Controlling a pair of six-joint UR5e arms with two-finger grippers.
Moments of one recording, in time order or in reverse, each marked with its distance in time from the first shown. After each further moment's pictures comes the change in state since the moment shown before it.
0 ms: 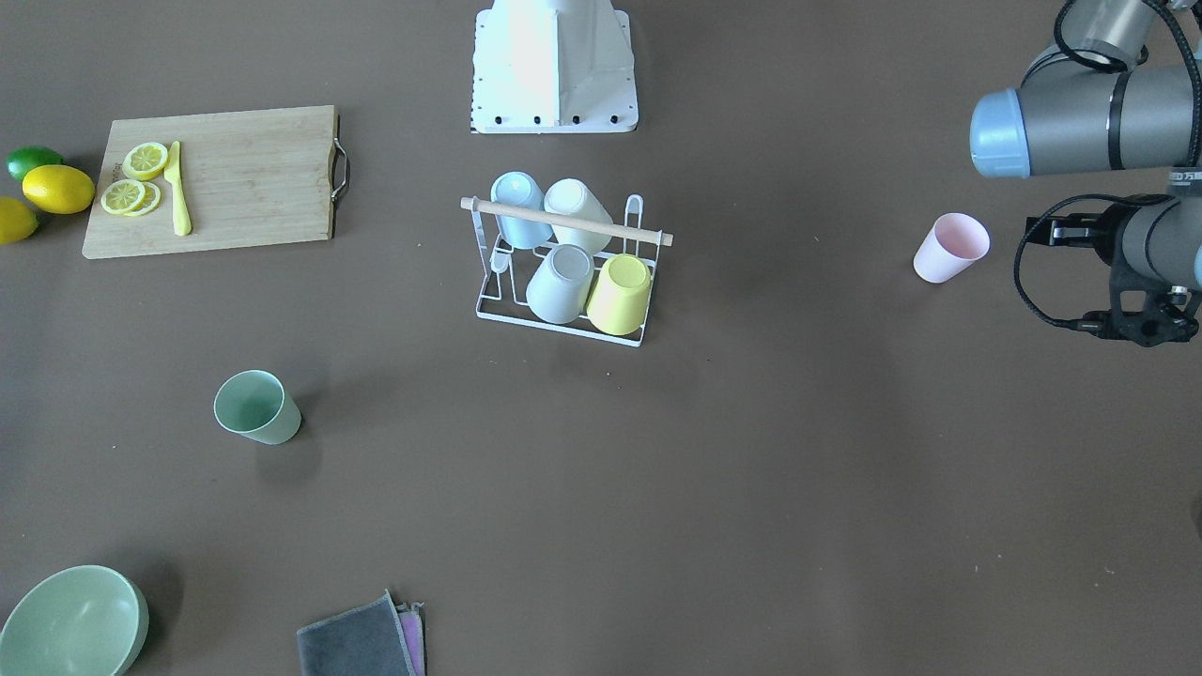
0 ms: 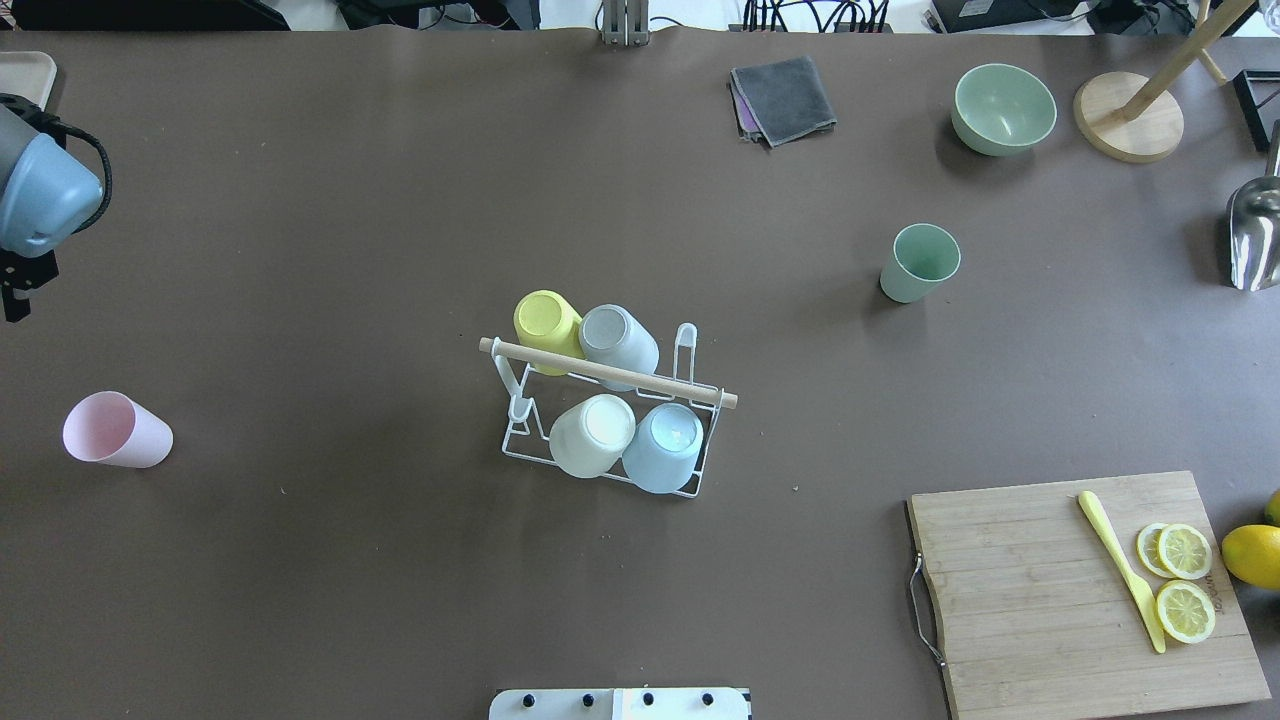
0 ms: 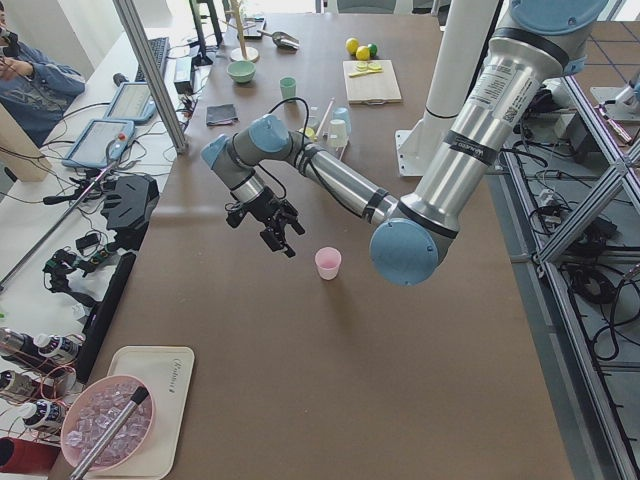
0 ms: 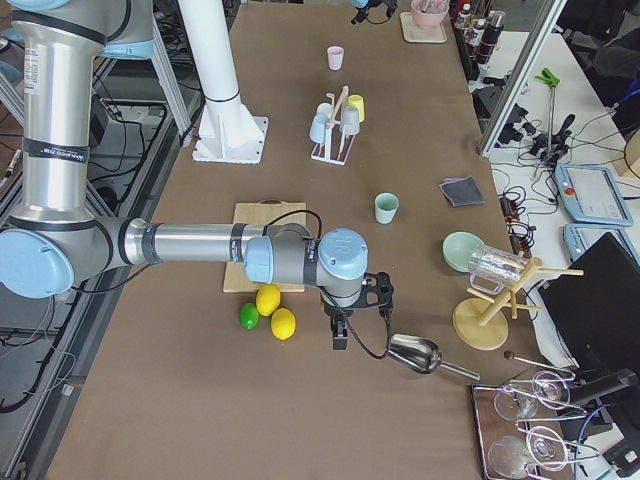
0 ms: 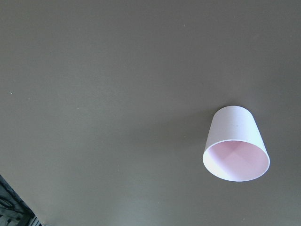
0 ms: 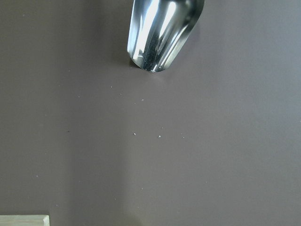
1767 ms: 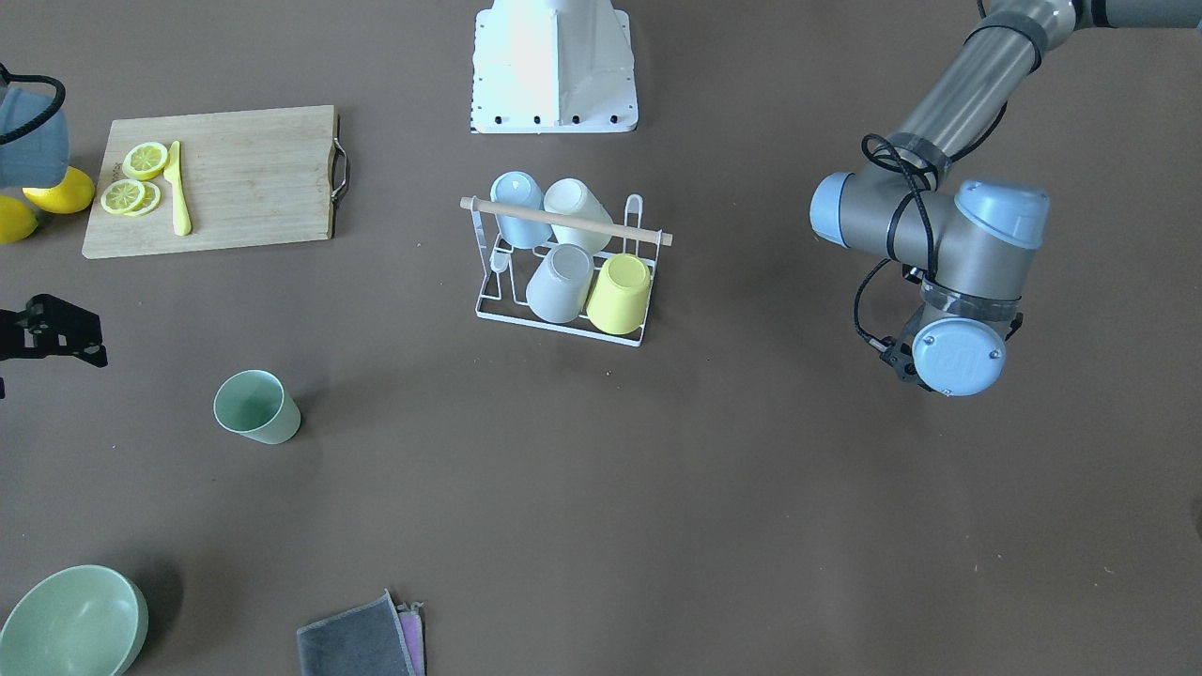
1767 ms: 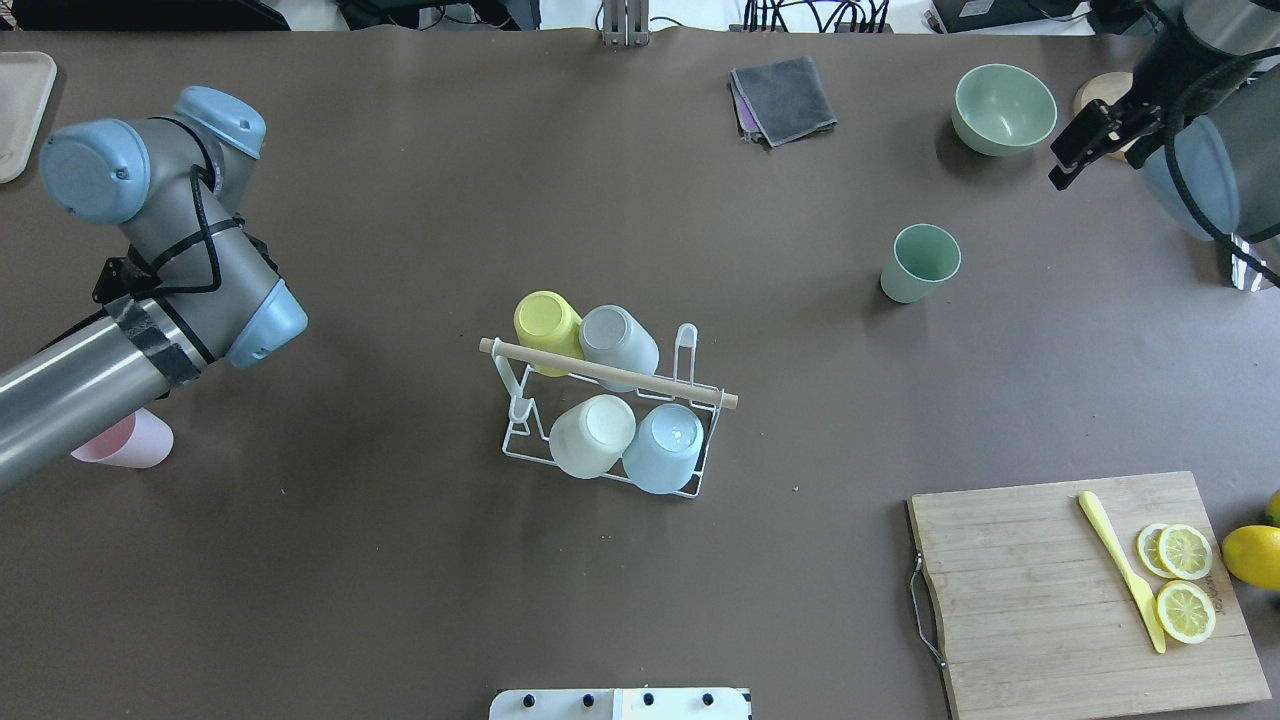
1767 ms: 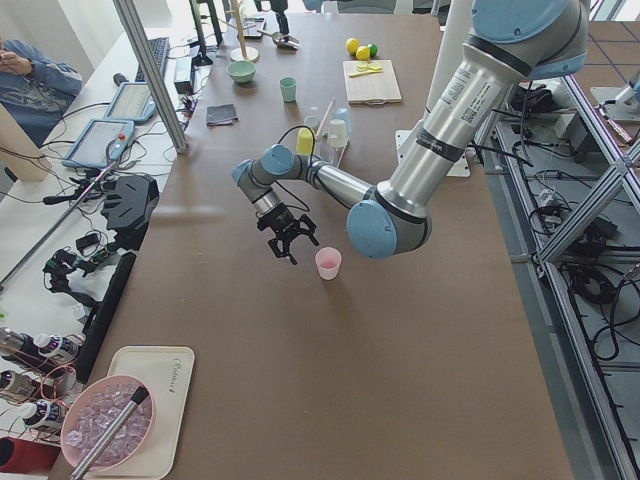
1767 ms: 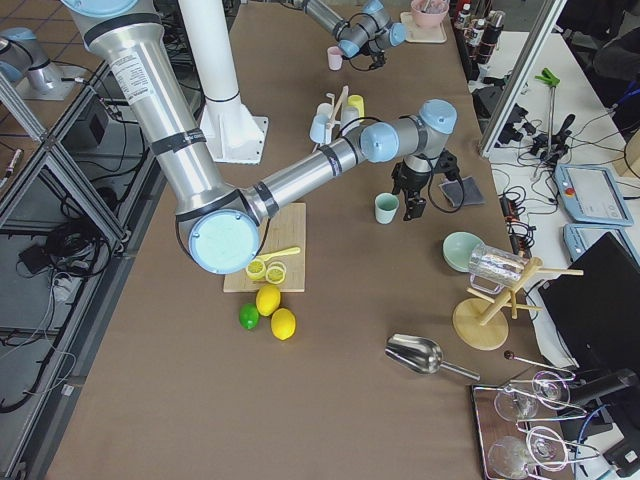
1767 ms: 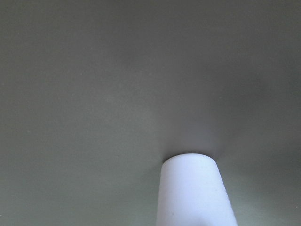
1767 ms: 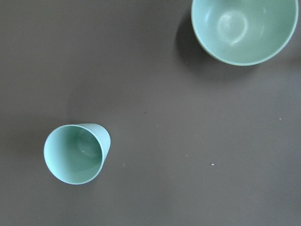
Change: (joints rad) left arm 0.257 -0.100 0.312 -0.195 0.085 0.288; right arm -0.417 0.602 -0.108 -0.230 -0.063 0.229
